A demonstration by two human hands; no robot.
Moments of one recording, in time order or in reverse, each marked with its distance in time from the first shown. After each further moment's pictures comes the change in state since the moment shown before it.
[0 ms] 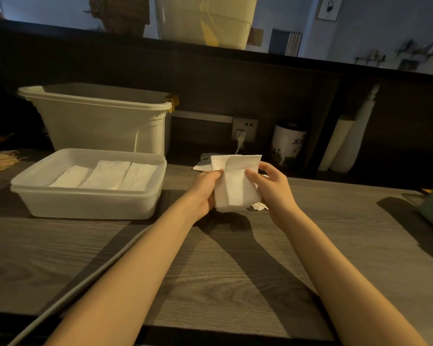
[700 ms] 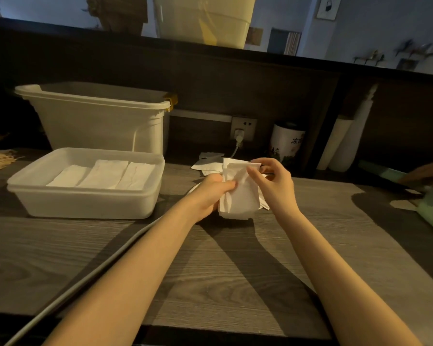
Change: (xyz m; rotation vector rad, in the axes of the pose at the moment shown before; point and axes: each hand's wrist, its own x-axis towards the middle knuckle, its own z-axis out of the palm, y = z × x) left_hand -0.008 -0.002 0.005 0.291 -0.154 0.079; right_hand 0.001 0.002 -0.007 -0.254 0.140 -0.267
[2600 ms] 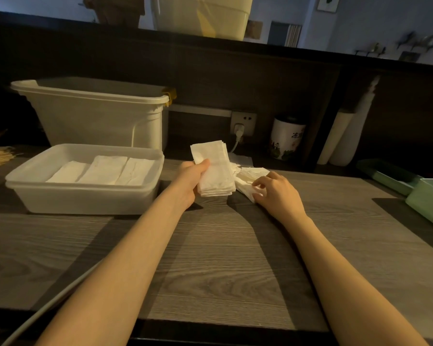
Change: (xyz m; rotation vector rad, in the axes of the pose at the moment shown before) left_hand 0.016 0.000 -0.030 -0.275 0.343 -0.078; right_hand 0.009 0.043 -0.013 -0.838 -0.280 -0.185
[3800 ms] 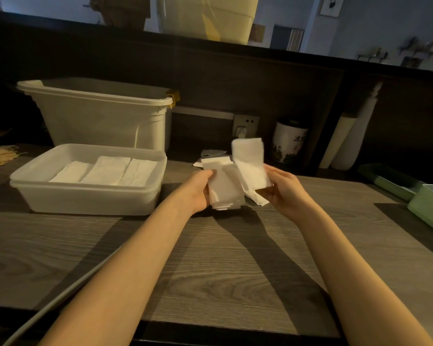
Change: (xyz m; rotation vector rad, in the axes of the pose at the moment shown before) left_hand -0.012 -0.005 0.007 -0.124 -0.148 -0.167; right_hand -0.003 -0.028 -0.039 1.557 -0.150 0.501
